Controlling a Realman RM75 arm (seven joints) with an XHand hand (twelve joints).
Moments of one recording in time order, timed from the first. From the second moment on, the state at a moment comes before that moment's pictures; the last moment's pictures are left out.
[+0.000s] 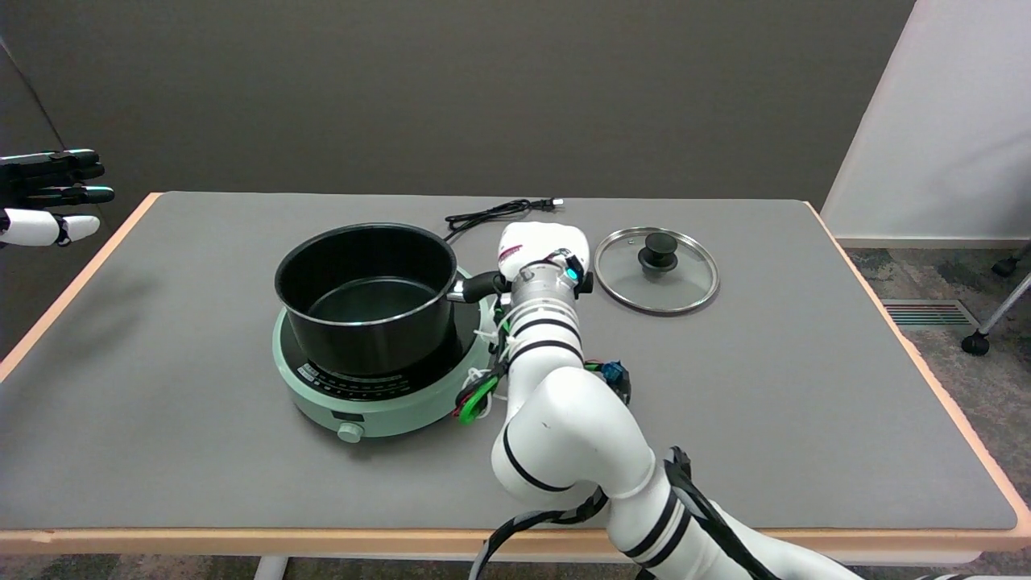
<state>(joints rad) 0.36 -1.69 -2.24 1.61 2.07 1.22 -2.04</state>
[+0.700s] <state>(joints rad) 0.34 -1.66 -2.22 1.63 2.07 1.19 -2.04</state>
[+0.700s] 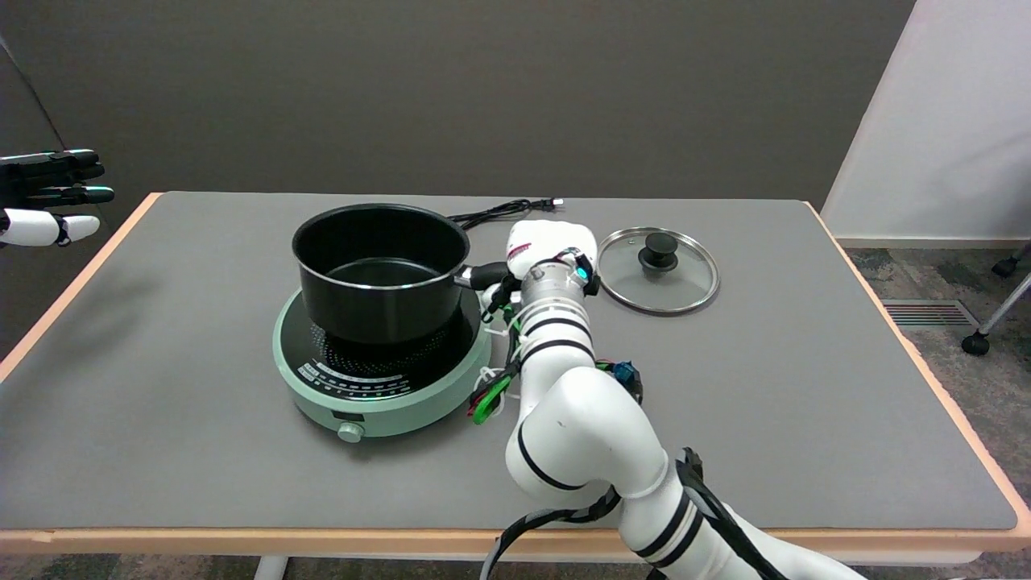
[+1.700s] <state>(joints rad) 0.30 -1.55 -2.19 1.70 1.89 1.06 -2.03</state>
